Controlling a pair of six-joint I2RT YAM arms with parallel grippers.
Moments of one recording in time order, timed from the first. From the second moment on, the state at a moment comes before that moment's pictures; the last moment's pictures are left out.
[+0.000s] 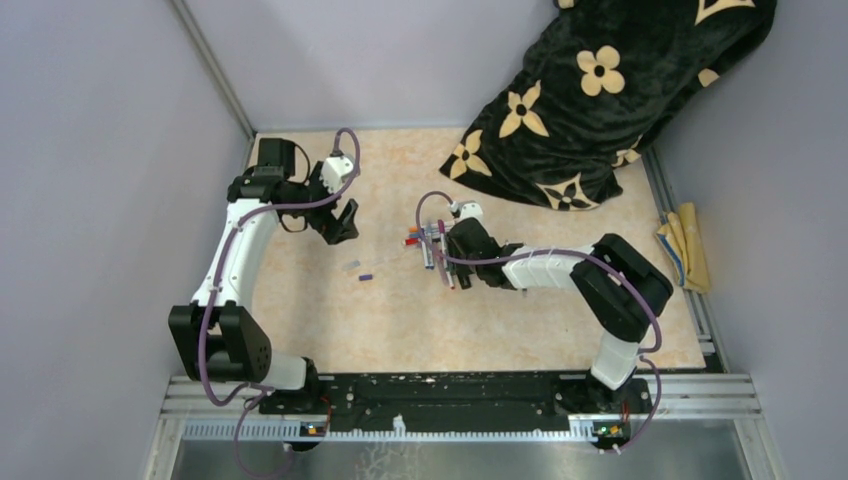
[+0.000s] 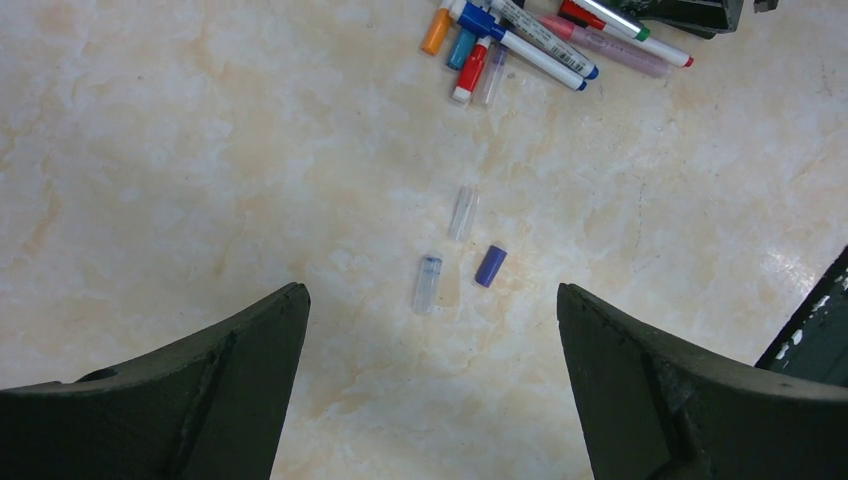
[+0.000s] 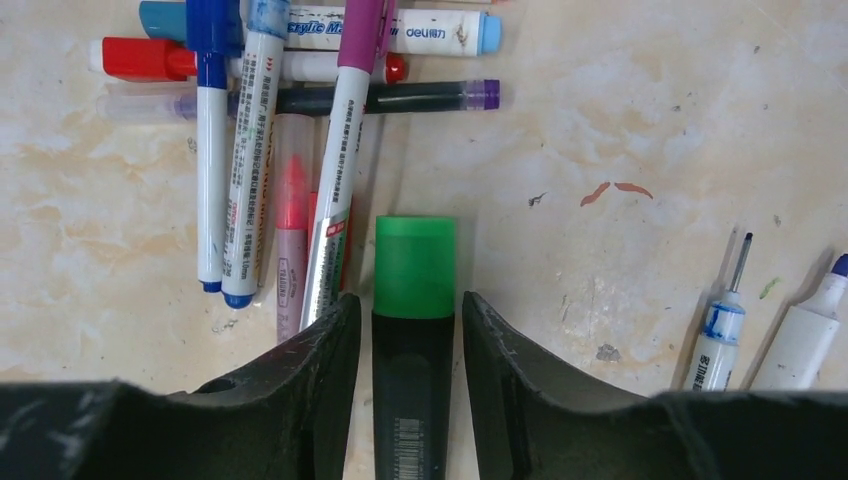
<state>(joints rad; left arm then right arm) -0.03 1.42 1.32 -0.91 0.60 0.74 0.82 1.77 0.92 0.06 0.28 0.44</state>
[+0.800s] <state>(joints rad) -0.09 1.24 1.13 -1.00 0.87 1.20 0.72 1.53 0.94 -0.07 -0.16 0.41</state>
